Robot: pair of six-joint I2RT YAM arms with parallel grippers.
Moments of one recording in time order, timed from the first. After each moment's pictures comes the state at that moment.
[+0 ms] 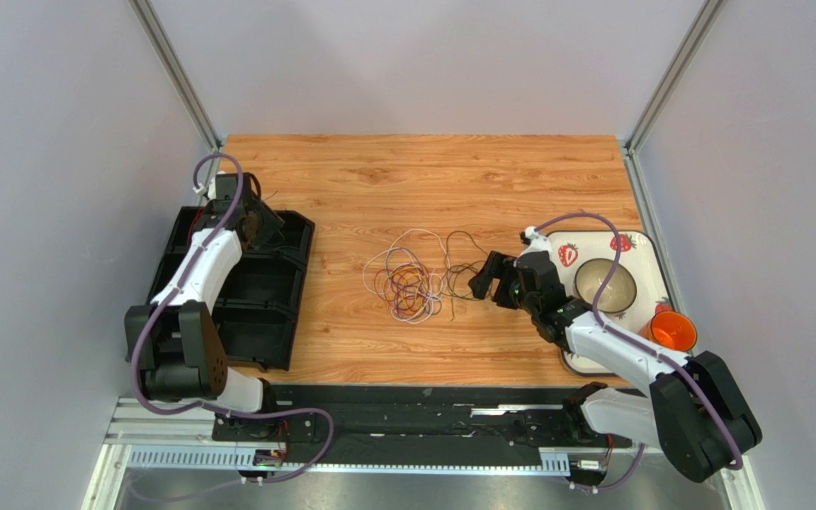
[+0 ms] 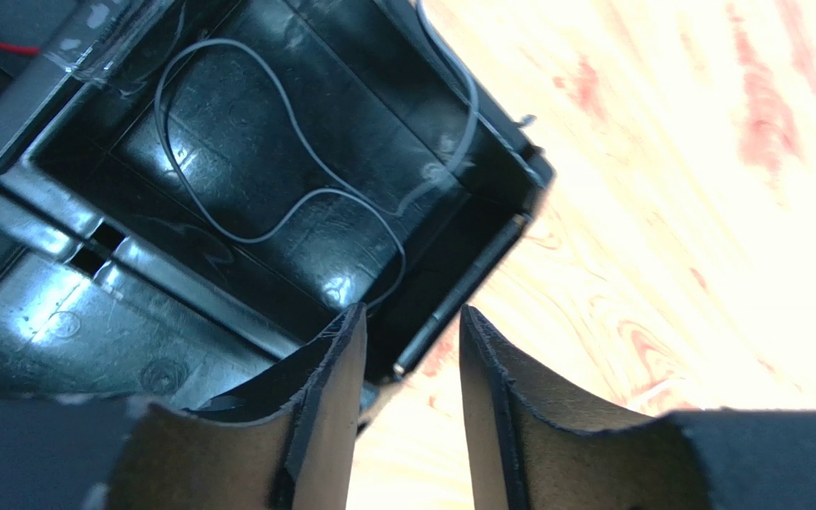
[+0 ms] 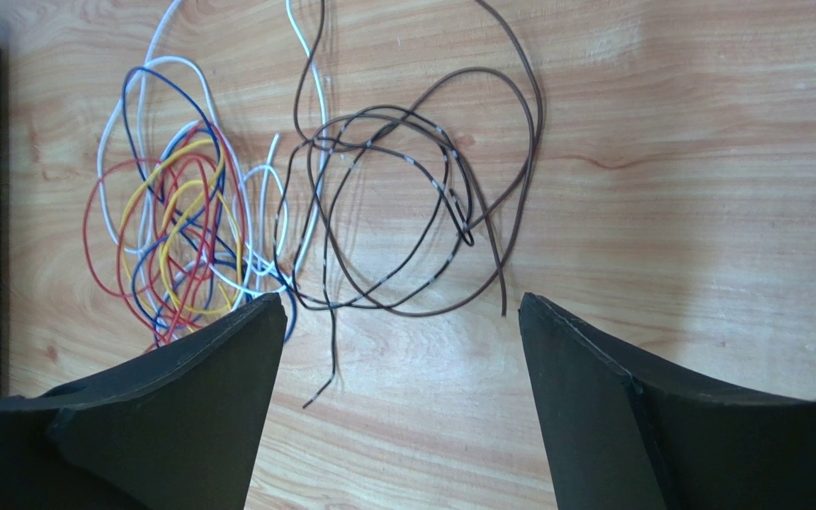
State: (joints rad) left arm 0.07 1.46 1.04 -0.41 -0.09 -0.72; right arm 0.48 1.15 0.45 0.11 0.06 0.66
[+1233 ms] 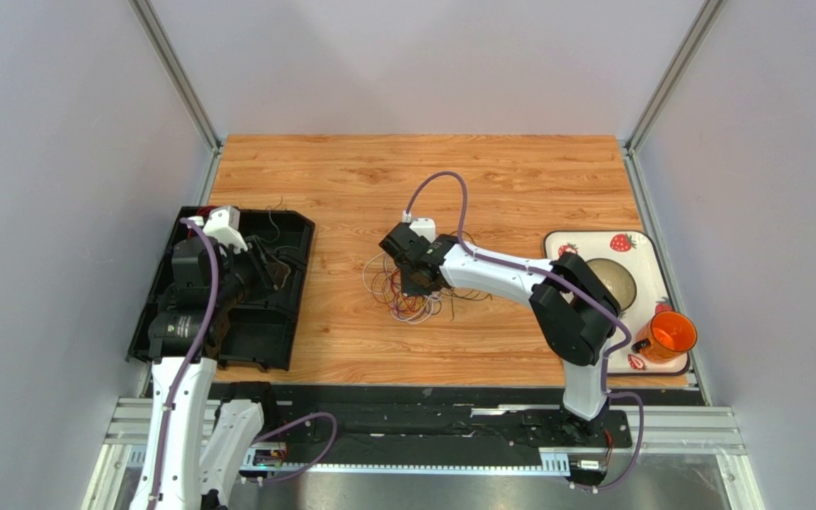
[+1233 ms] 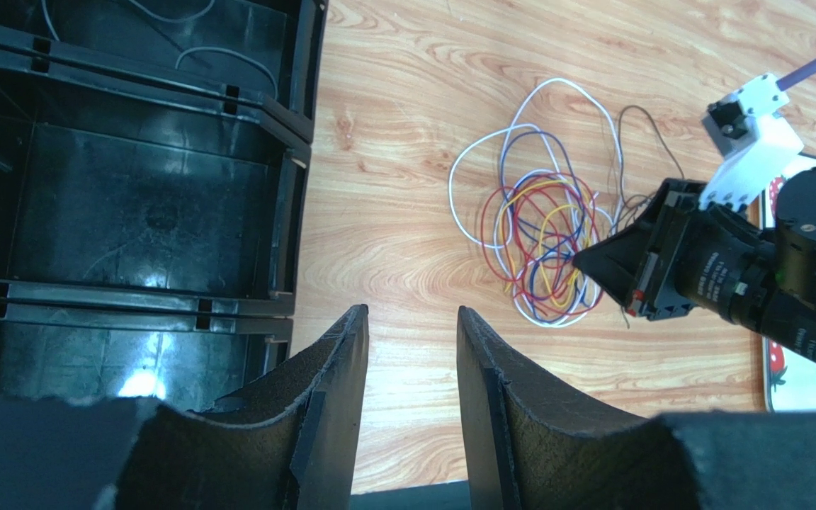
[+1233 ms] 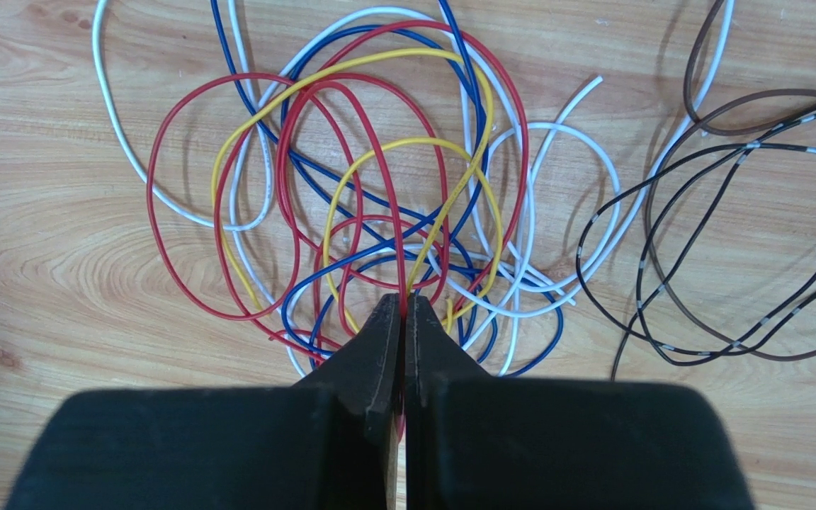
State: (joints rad) left arm 0.02 0.67 0.89 -0.77 0.23 -0.36; right arm 0.90 1.90 1.37 -0.59 0.28 0.76
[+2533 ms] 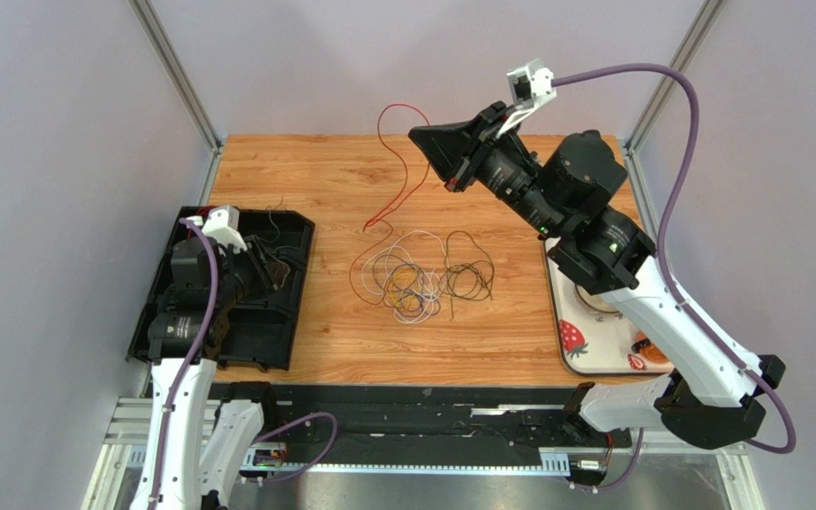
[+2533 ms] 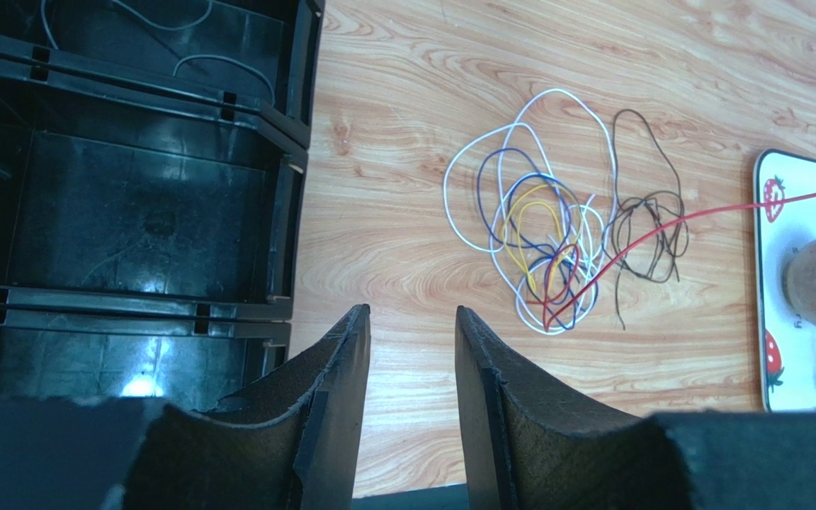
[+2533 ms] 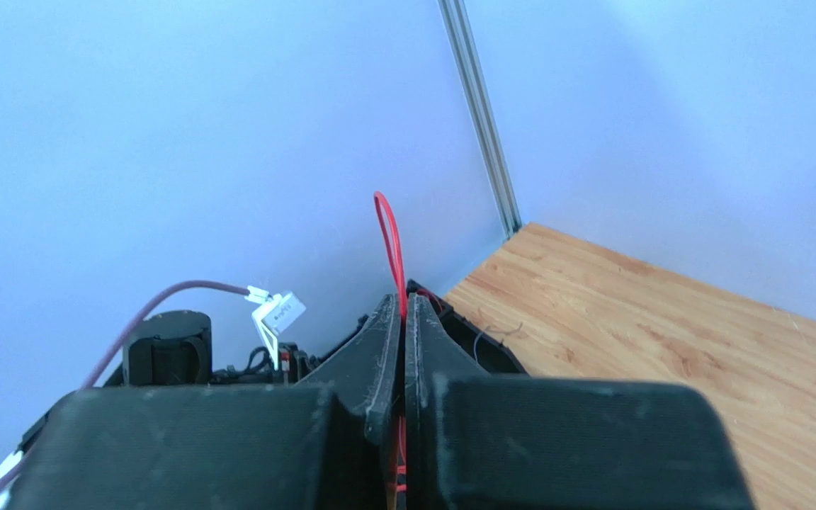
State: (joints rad) left arm 0.02 0.67 0.89 -0.77 0.24 -0.36; right arm 0.88 1.29 1.73 -0.21 0.05 0.35
